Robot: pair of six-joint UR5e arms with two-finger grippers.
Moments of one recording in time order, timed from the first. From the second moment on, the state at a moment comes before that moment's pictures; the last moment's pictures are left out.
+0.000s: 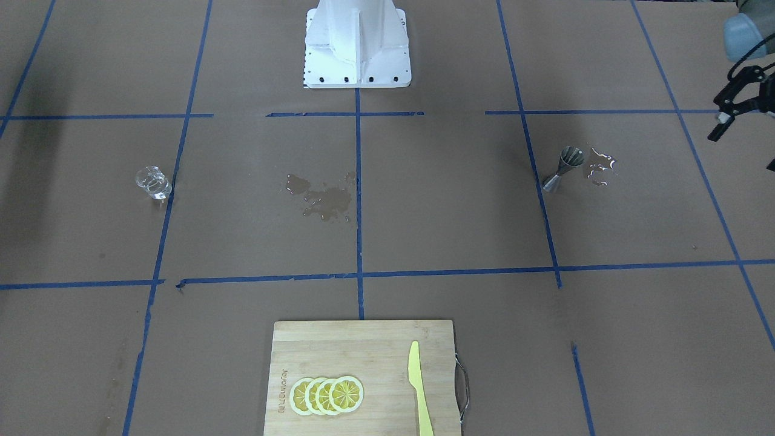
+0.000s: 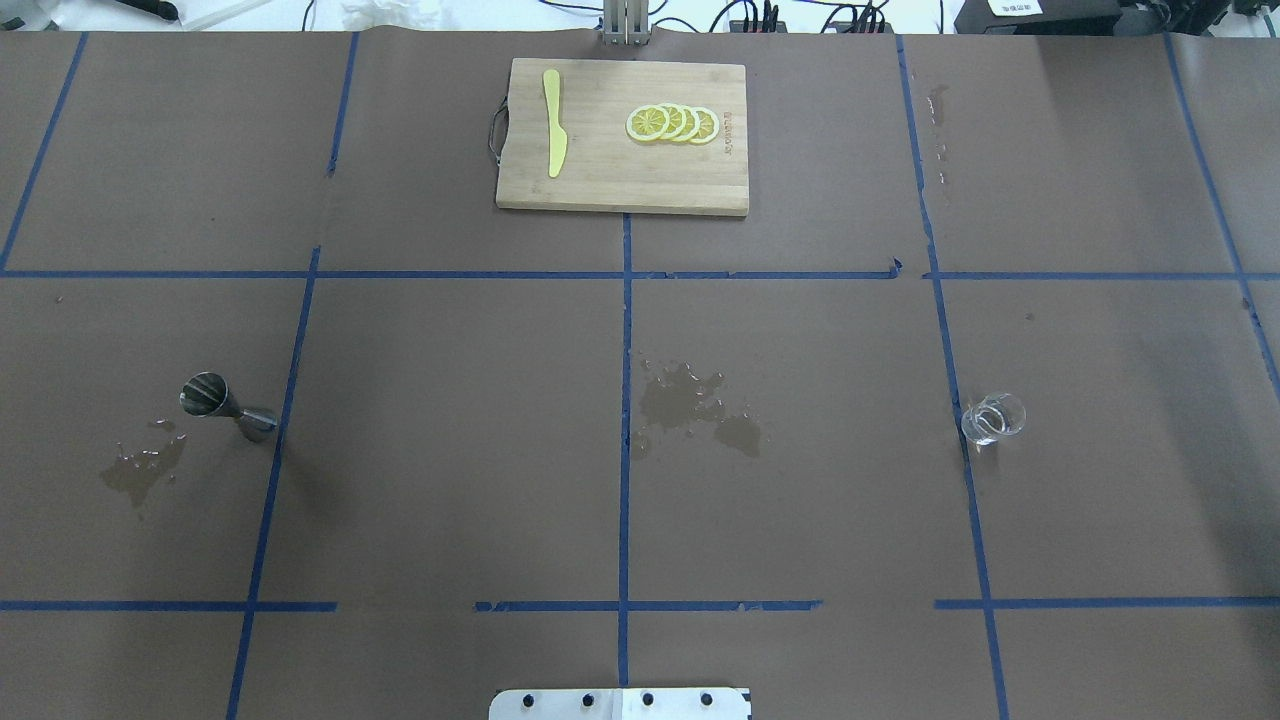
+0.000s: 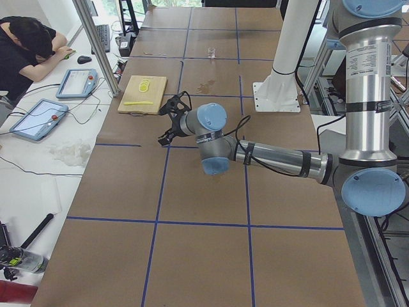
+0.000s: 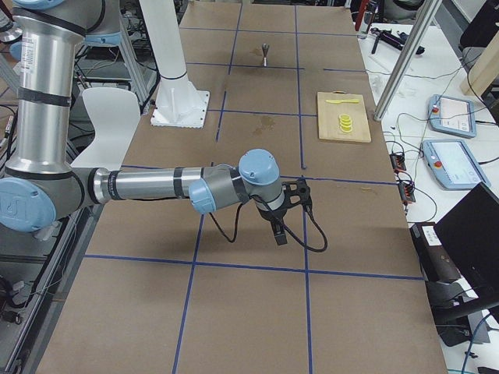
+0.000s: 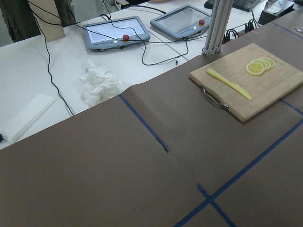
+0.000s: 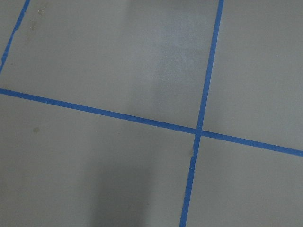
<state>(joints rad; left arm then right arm) -1.25 -1.43 -1.84 -2.81 -2.16 -0.60 1.54 -1.74 1.82 -1.28 2.35 0.09</state>
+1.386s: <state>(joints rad) -0.27 -1.31 -1.81 -3.02 -0.72 -0.91 1.54 -1.75 1.82 -1.28 2.35 0.09</state>
